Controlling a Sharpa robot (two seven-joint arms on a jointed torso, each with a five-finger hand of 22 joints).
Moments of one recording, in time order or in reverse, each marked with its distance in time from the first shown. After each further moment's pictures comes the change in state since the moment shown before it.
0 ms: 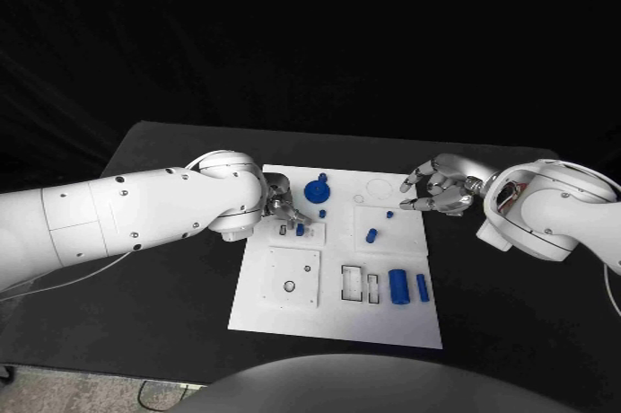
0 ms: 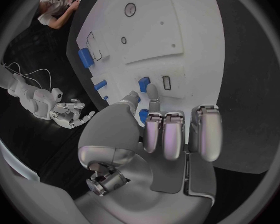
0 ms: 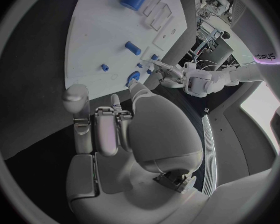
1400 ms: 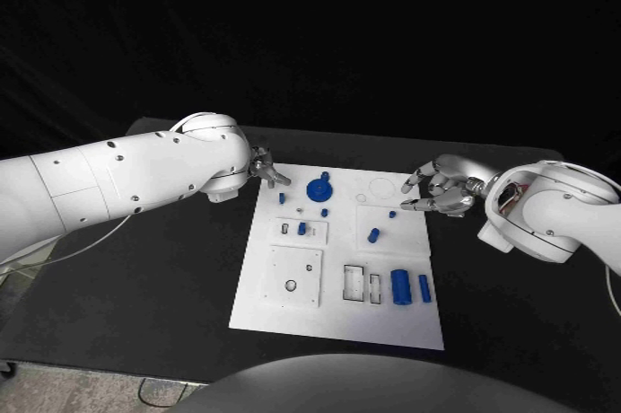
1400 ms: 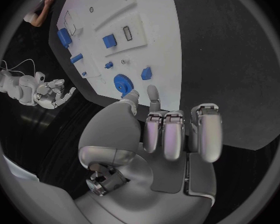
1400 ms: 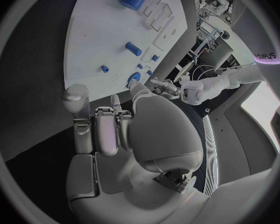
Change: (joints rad) left arm 0.065 0.028 0.016 -0.183 -0.061 0.004 0.020; left_hand 0.032 0.000 -0.021 -0.001 0.020 -0.040 0.007 0.015 0.064 0.000 -0.007 0.000 0.000 0.002 -0.005 0.000 0.000 0.000 0.000 -0.007 0.000 0.001; right arm 0.000 0.006 0.000 0.000 0.004 0.001 -0.005; right_hand -0.005 0.005 0.000 0.000 0.010 0.000 0.000 0.004 -0.003 0.000 0.000 -0.012 0.000 0.000 0.000 0.000 0.001 0.000 0.000 0.000 -0.005 -0.001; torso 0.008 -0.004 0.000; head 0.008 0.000
